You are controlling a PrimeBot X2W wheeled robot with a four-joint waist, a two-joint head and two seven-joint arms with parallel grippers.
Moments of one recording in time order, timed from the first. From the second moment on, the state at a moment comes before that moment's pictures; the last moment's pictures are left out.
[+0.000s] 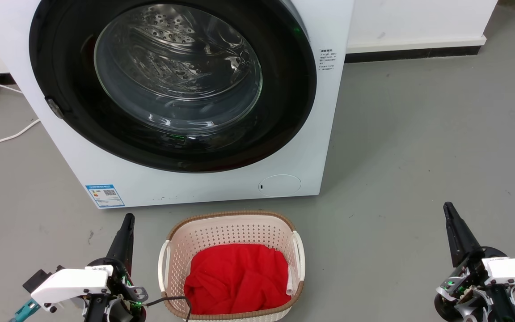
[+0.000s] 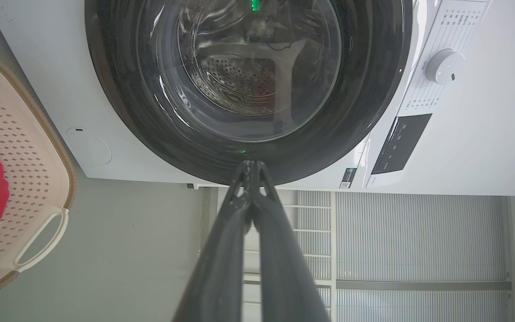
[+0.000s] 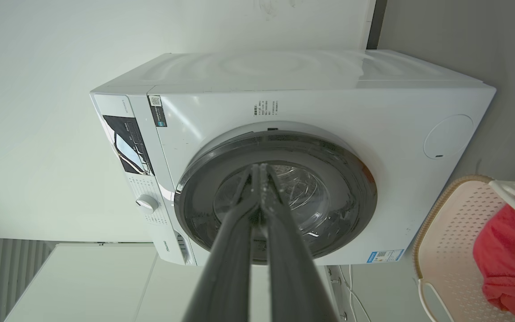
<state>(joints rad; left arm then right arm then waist) -0.10 0.05 0.11 0.25 -1.61 -0.13 0.11 -0.10 -0.05 -0.11 0.24 1.62 0.13 0.11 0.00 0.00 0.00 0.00</state>
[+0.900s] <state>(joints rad) -0.07 0.04 0.11 0.28 -1.61 -0.13 0.11 -0.07 -0.05 -0.11 0.28 1.62 0.13 0.11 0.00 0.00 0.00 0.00</state>
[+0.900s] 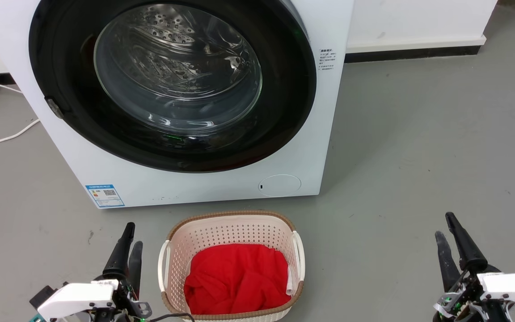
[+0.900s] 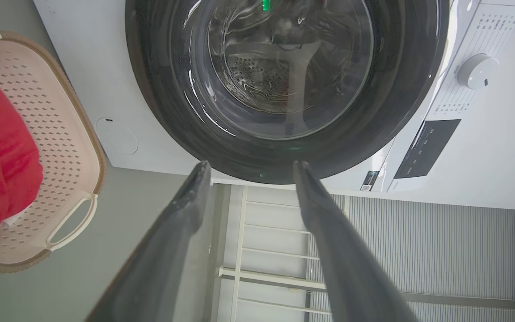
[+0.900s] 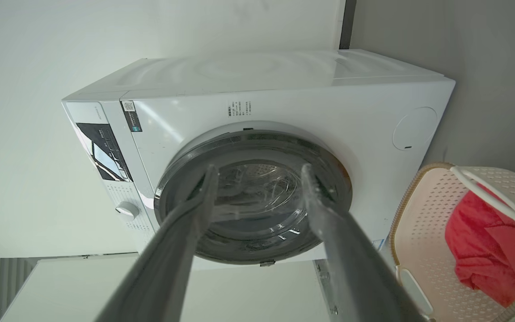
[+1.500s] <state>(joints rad) -0.07 0.04 0.11 0.22 -1.31 -0.11 0.03 -0.06 -0.05 -0.10 0.21 1.26 0.13 0.03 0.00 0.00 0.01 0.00</state>
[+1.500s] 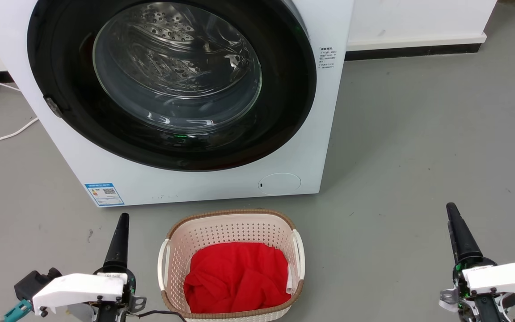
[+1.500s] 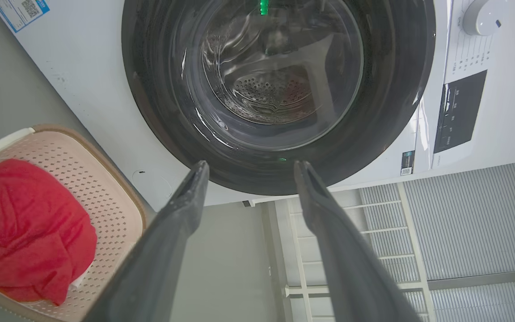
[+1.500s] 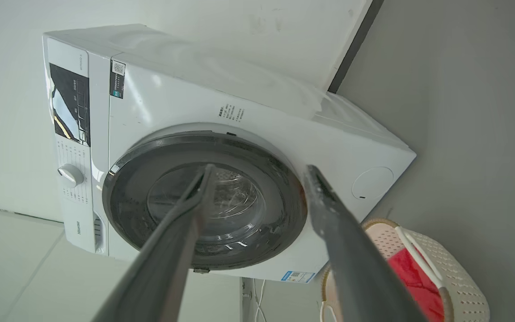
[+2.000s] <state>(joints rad) -0.07 0.04 0.07 0.17 -1.03 -0.07 -0.03 -0.04 -0.05 -0.06 0.15 0.91 0.13 -0.03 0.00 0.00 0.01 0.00</state>
